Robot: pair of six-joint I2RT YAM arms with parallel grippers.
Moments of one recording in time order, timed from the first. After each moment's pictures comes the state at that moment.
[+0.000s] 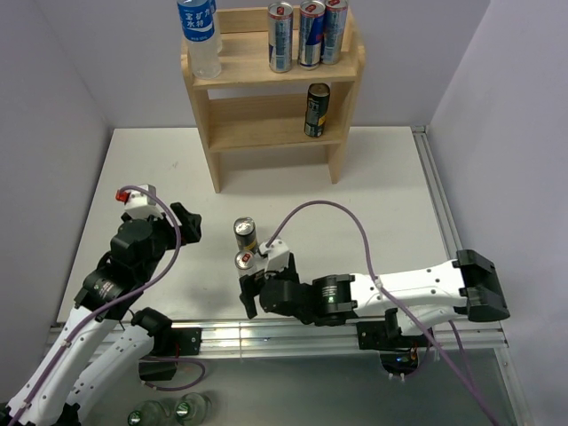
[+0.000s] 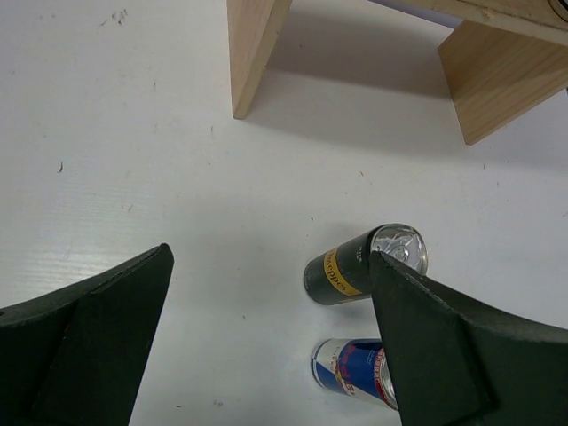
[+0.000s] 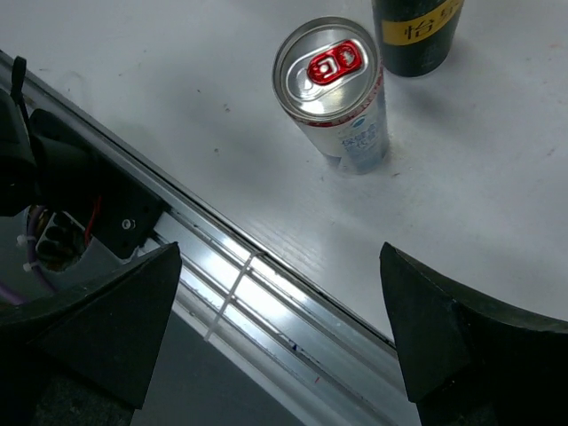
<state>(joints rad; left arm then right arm) -0.50 0.55 0.75 -0.53 -0.34 -0.48 1.52 1.27 0.91 -0.35 0.60 0.81</state>
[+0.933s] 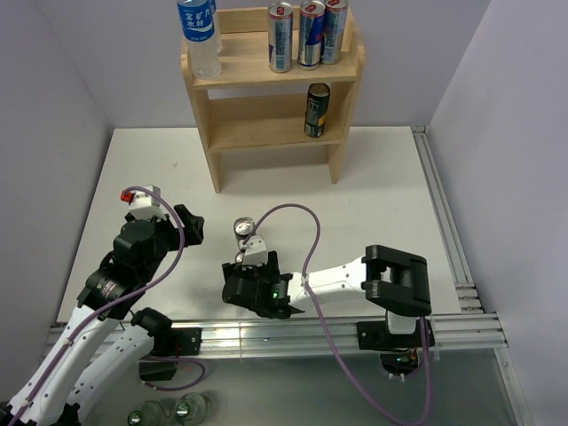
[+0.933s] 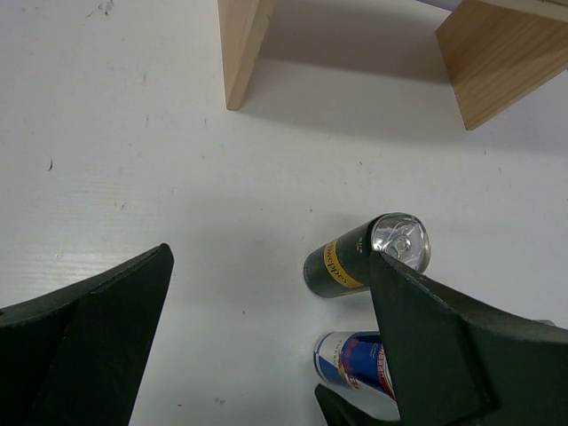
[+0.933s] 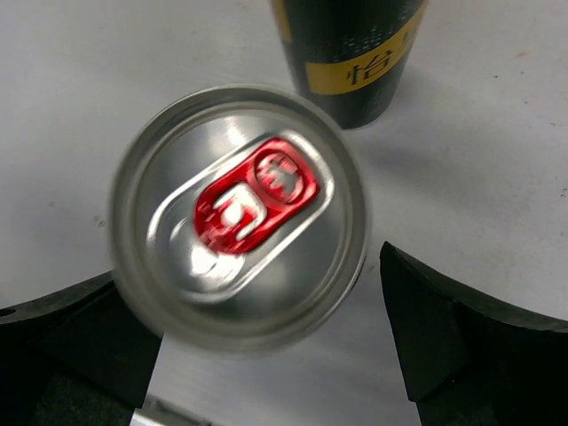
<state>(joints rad) -0.50 0.55 0.72 -0.52 -0.31 -0.47 1.43 1.76 1.02 -0.15 0.80 0.90</state>
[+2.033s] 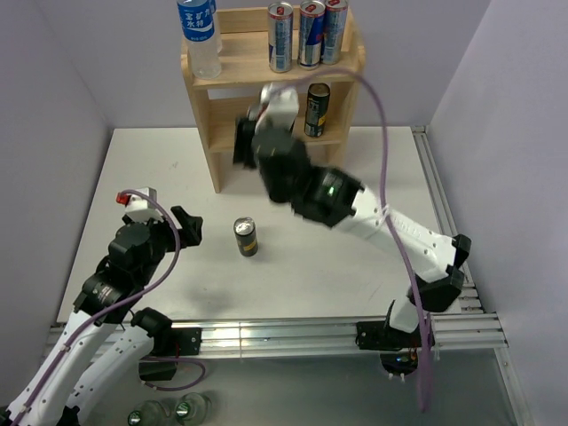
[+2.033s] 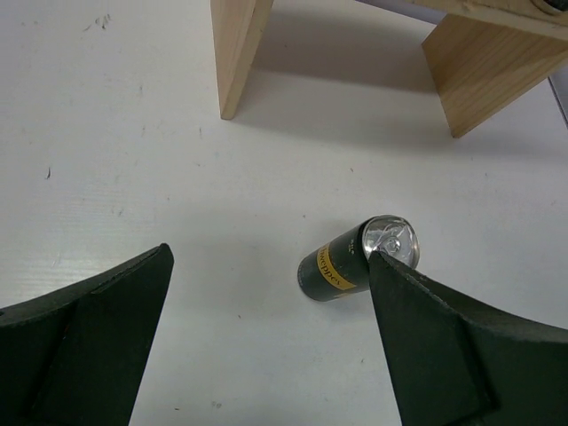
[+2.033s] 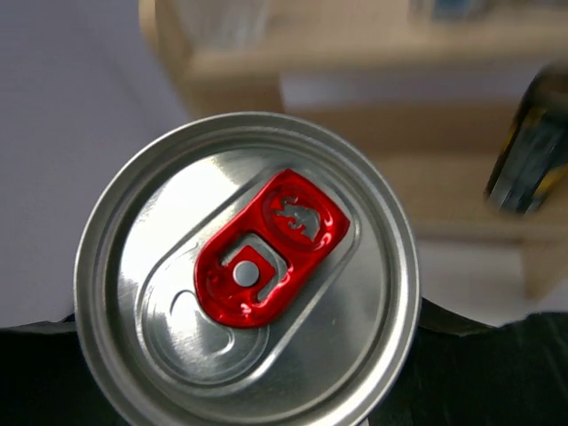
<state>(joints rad) -0.50 0.51 0.72 -0.52 -0.30 -0.46 1.16 1.59 1.84 -0.48 0.83 0.38</state>
